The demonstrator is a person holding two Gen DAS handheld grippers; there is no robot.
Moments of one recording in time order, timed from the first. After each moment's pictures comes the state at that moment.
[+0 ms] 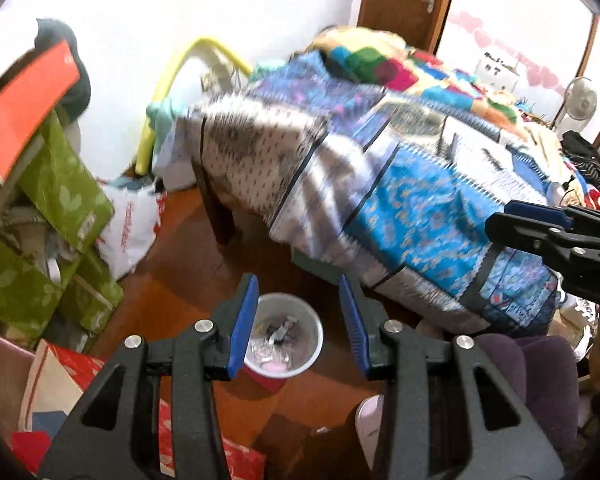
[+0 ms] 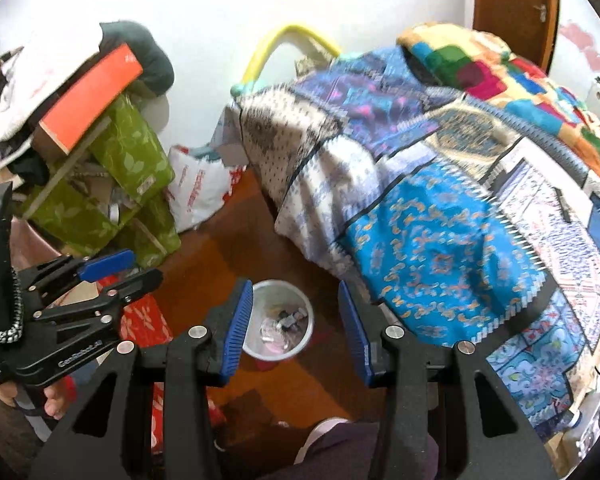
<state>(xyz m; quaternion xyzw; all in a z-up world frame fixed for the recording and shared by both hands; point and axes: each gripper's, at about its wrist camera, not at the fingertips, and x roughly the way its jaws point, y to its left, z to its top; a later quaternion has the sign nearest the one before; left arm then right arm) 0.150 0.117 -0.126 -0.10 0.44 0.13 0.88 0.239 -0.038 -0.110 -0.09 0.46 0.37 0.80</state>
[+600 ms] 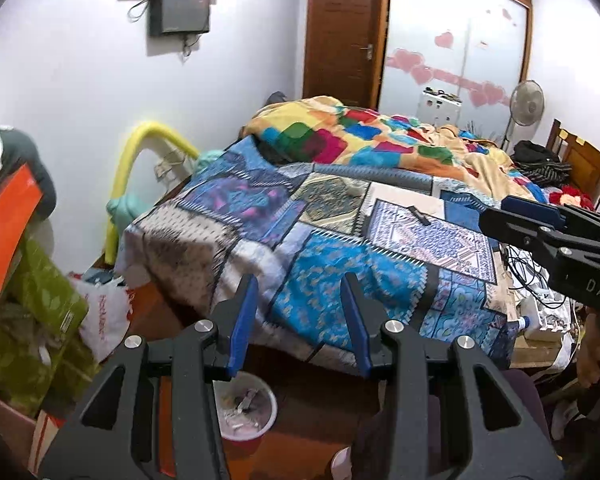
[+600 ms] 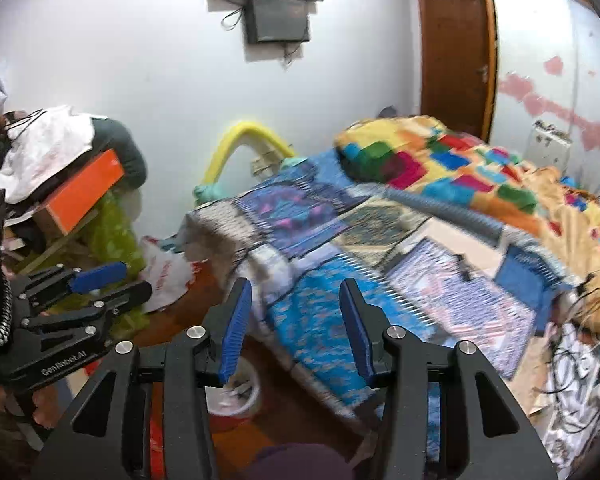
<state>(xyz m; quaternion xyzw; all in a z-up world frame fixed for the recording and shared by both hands) 0.194 0.015 -0.038 -0.04 0.34 0.06 0.94 0.236 -0.141 -0.018 -0.06 0.32 0.31 0.89</state>
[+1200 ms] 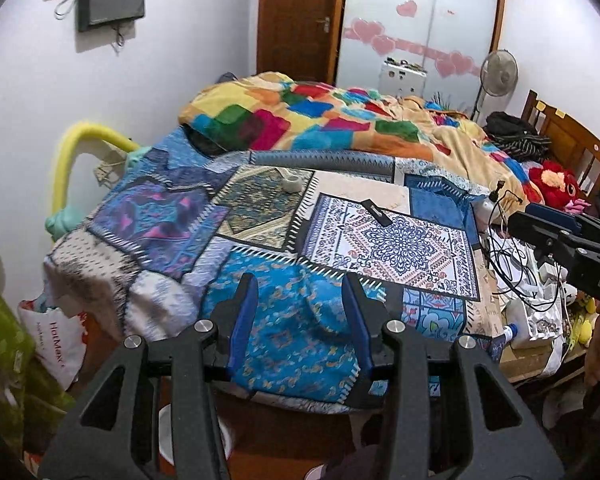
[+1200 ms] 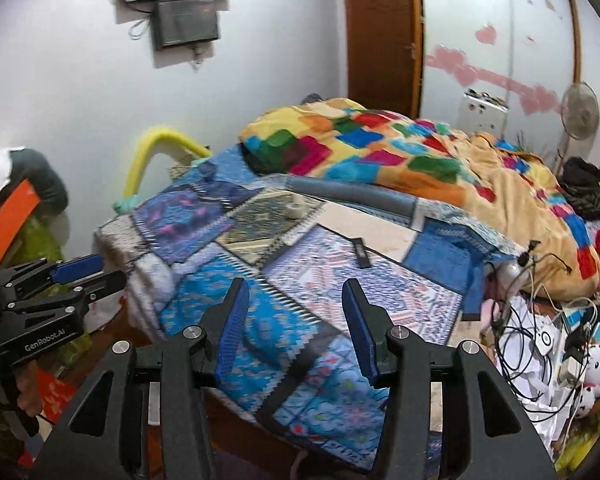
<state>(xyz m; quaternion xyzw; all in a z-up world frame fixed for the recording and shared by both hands) 0.334 -0.057 -0.079 -0.03 0.38 -0.01 0.92 0.328 -0.242 -0.046 -0.03 0.35 0.20 0.91</state>
